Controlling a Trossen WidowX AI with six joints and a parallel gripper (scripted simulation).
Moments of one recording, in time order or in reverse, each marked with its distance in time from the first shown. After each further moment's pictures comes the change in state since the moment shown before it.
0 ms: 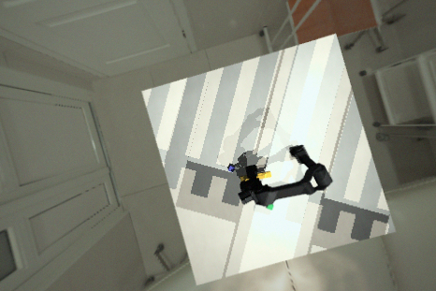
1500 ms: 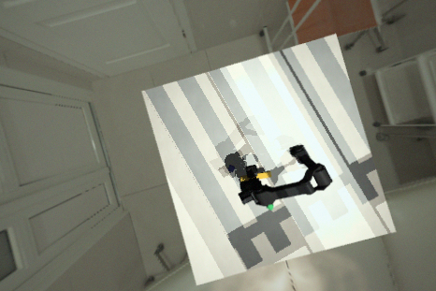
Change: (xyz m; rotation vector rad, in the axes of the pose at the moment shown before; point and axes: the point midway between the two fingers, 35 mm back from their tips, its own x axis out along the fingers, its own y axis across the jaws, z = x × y) arm 0.000 0.000 0.000 0.000 0.000 0.000
